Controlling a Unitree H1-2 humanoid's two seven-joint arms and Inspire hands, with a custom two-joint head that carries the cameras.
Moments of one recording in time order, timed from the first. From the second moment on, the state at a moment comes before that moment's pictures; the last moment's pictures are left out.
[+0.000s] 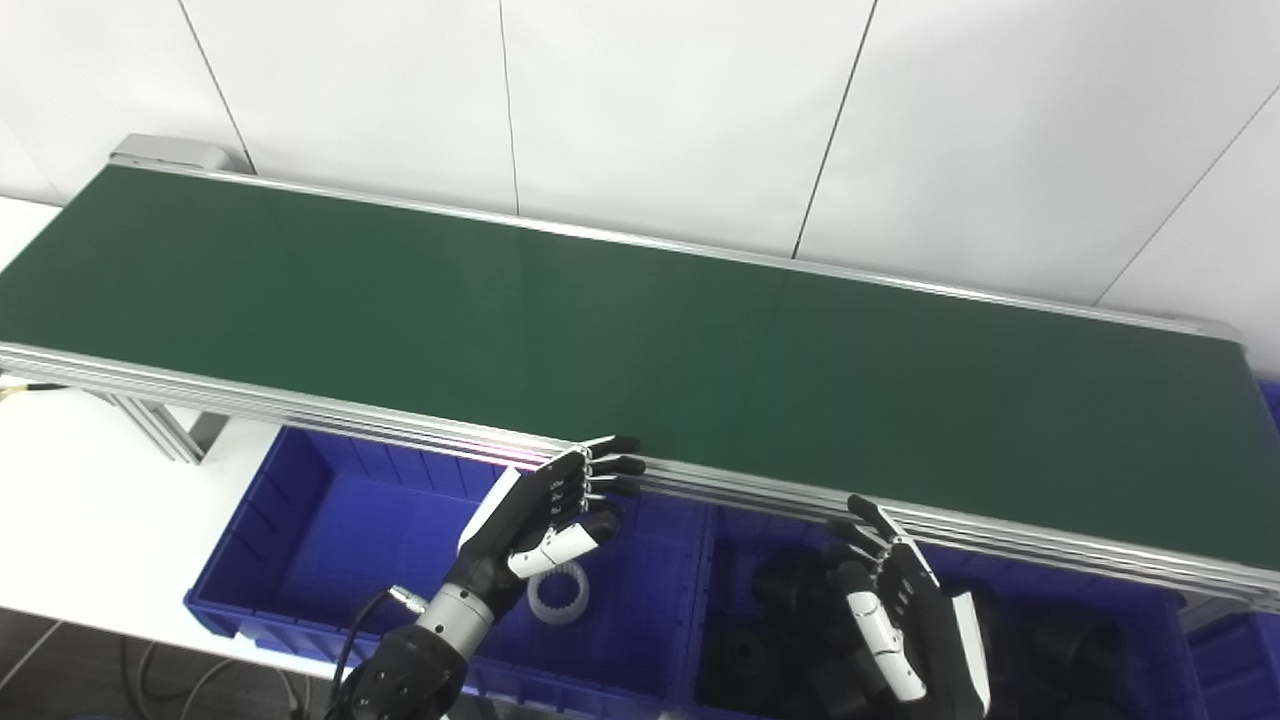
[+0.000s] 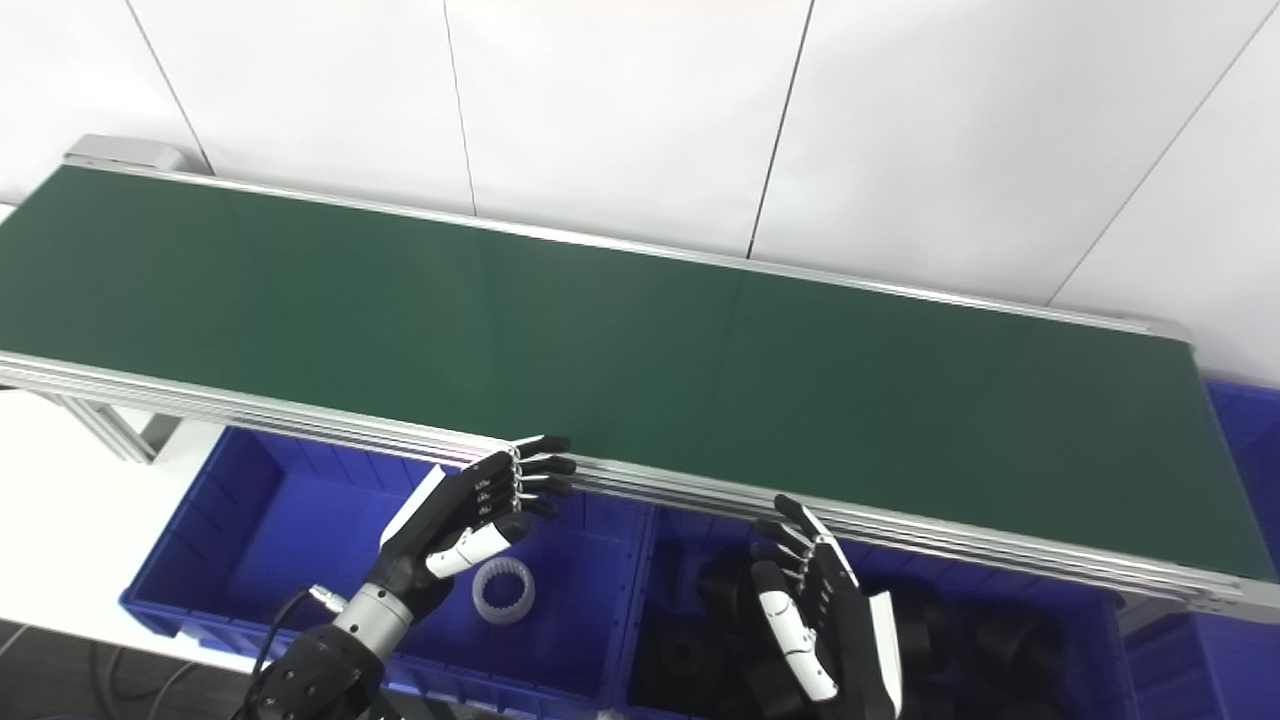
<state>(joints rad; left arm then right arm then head) 0.20 0.08 -0.12 0.01 -0.01 -0.19 -0.17 0.22 -0.02 0.17 -0.02 -0.16 -0.22 0.04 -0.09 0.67</state>
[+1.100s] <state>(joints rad) 0.19 0.12 -0.08 0.03 -0.03 -0.21 -0.18 0.20 0.03 0.21 0.05 -0.20 -0.25 -0.02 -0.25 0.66</state>
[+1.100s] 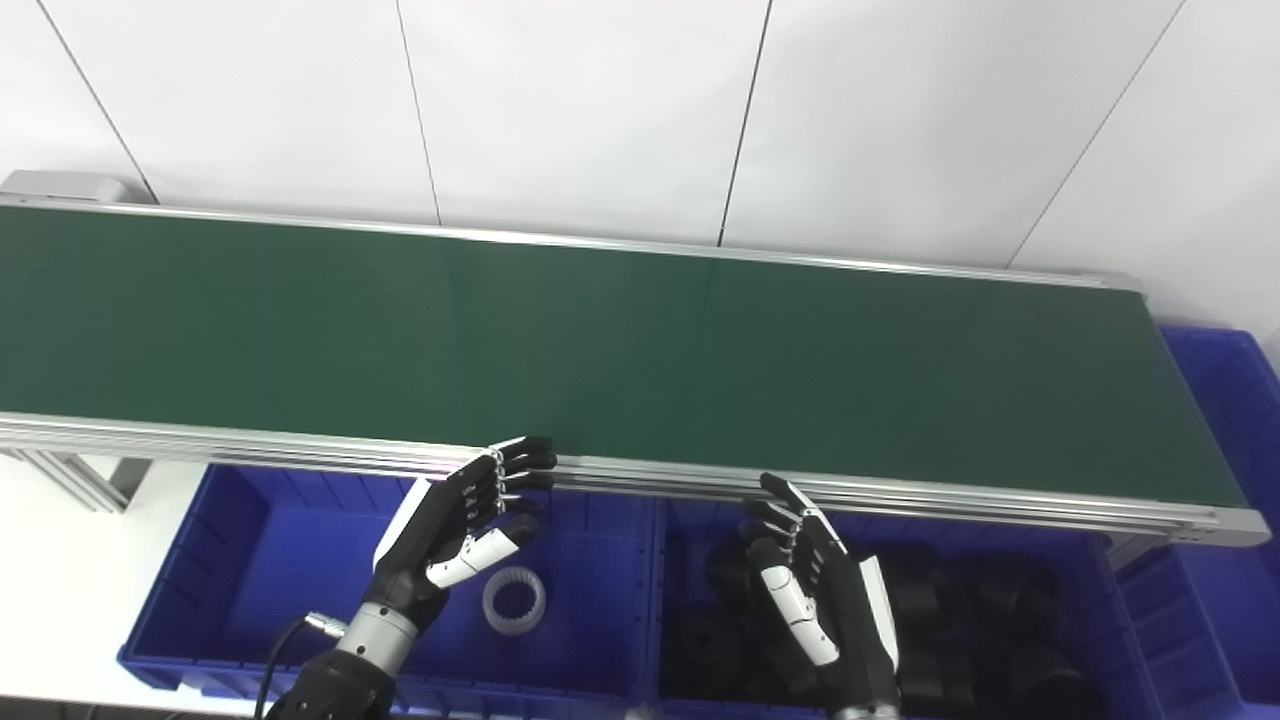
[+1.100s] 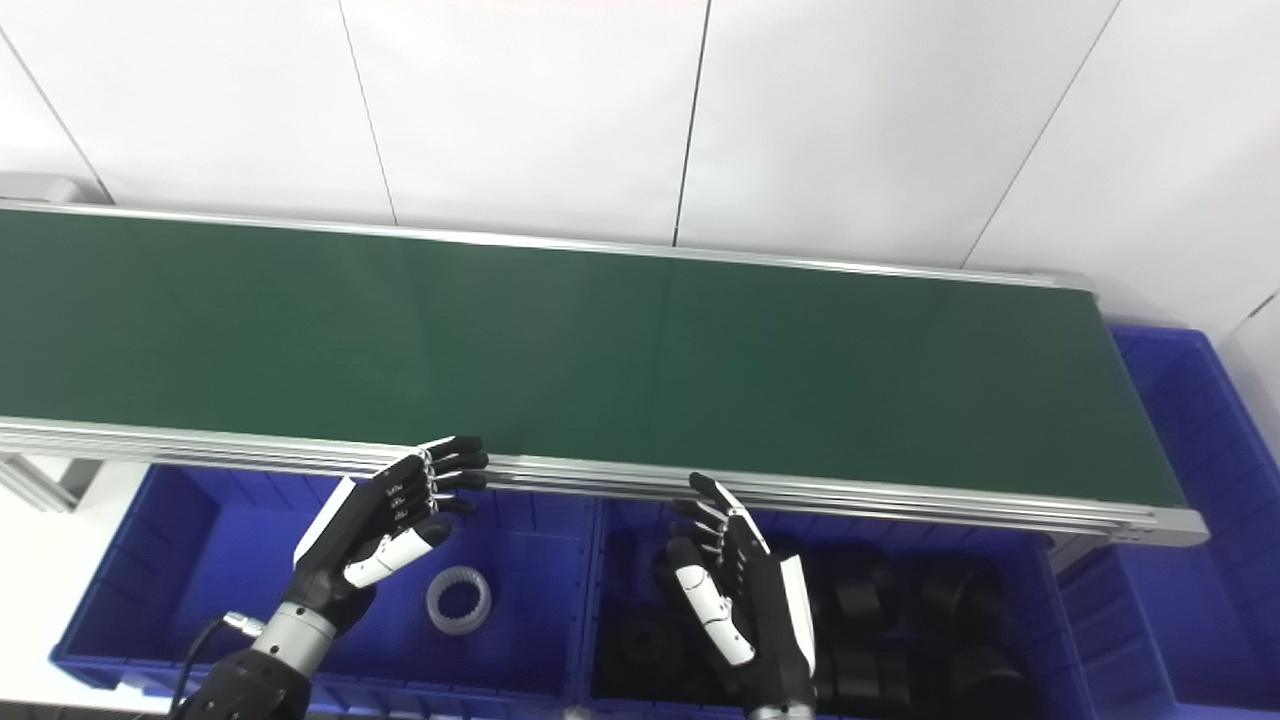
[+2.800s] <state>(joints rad) 0.18 0.15 -0.07 0.04 -0.03 -0.22 -0.21 0.18 0.05 0.23 0.10 -0.25 -0.27 -0.05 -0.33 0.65</state>
